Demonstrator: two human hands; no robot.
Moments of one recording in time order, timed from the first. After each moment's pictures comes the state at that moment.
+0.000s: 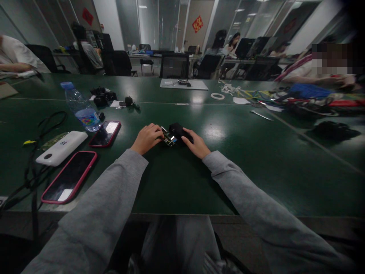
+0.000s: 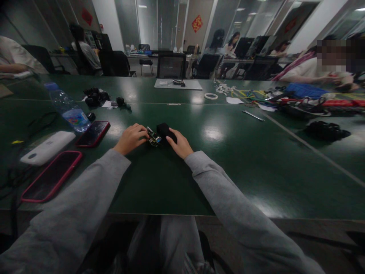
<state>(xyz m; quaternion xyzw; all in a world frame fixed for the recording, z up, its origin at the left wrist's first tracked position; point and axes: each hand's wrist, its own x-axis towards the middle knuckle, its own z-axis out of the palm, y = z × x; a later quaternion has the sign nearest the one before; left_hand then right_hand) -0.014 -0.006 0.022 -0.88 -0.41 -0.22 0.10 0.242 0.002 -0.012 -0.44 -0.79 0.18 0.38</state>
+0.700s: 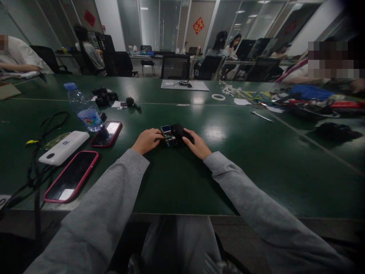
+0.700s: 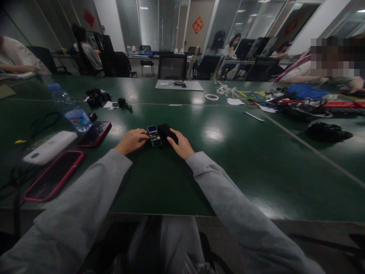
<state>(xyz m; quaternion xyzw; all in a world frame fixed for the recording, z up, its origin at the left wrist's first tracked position) -0.023 0.003 0.010 -0.88 -0.42 -0.20 0.02 0.243 0.001 -0.012 -0.44 -0.79 0.18 0.38</state>
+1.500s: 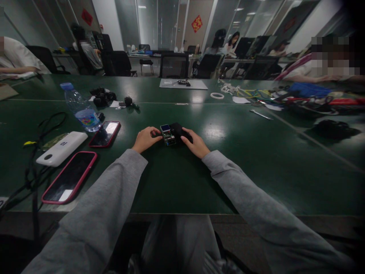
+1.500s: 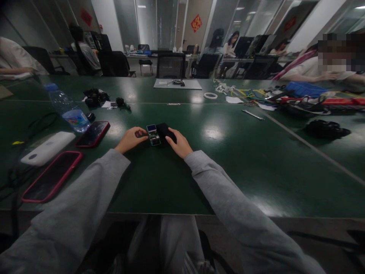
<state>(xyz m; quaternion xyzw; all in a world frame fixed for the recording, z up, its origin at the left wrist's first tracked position) -0.020 0.014 -0.004 -0.77 -0.55 -0.30 -0.12 0.243 0.001 -0.012 -0.44 -0.79 0.18 0.38</state>
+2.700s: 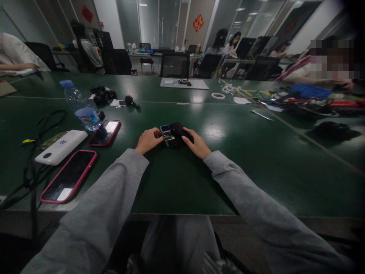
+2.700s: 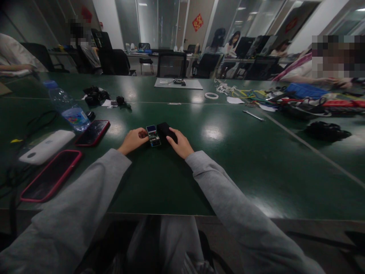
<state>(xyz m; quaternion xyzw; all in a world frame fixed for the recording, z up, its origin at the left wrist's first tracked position) -0.008 0.009 -0.004 -0.75 -0.57 -0.31 -0.14 0.243 0.002 -0.014 -0.44 -0.80 0.17 0.38</state>
